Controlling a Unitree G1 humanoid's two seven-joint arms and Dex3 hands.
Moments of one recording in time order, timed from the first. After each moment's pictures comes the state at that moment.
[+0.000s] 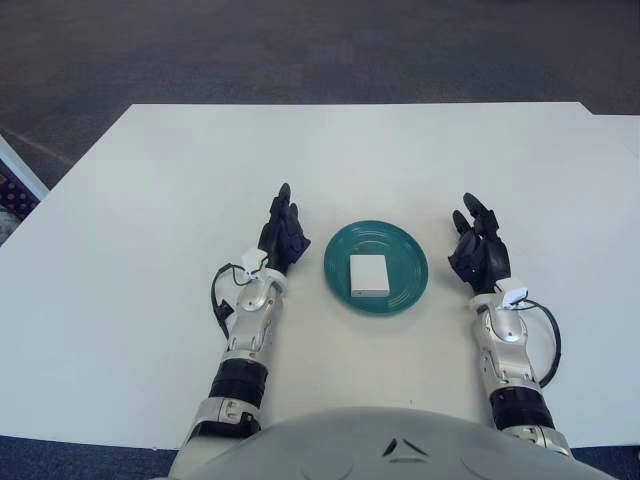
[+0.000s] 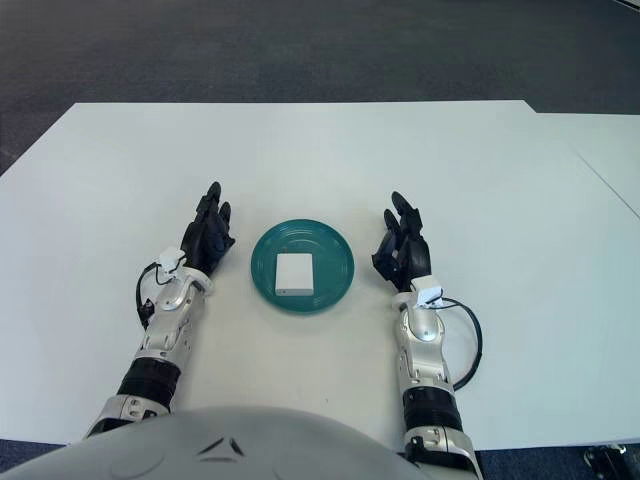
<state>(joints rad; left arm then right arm) -0.09 -0.06 -0.03 0.39 -0.07 -0.33 -0.10 0.03 -0.05 -0.12 0.36 0.03 -0.45 0.02</state>
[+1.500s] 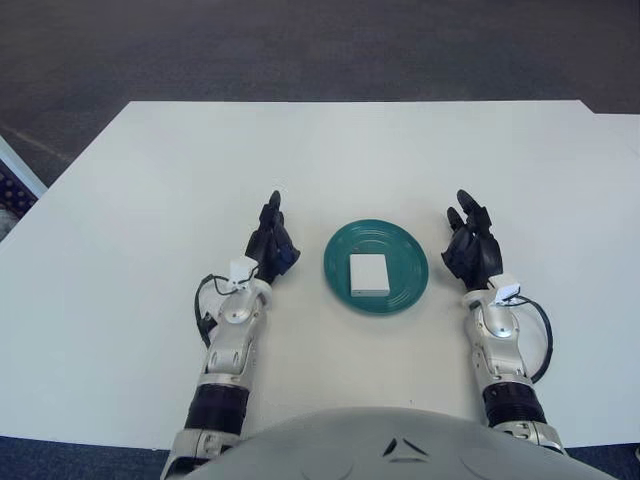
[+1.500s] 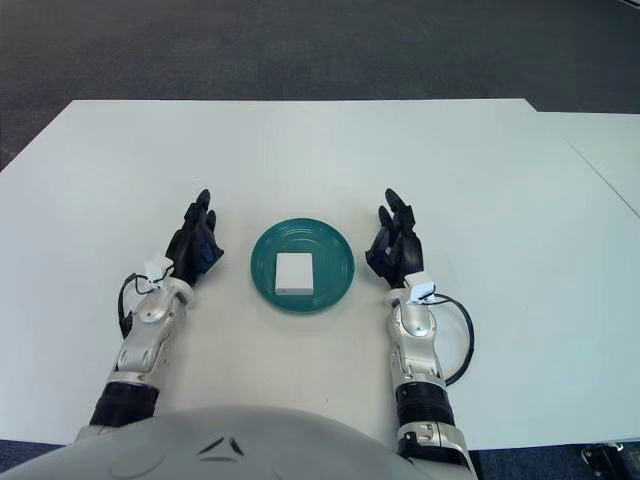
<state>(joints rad) 0.10 -0.04 -0.05 0.04 -0.05 -0.05 -0.07 0.04 -0.03 -0.11 0.34 0.03 -0.44 0.02</state>
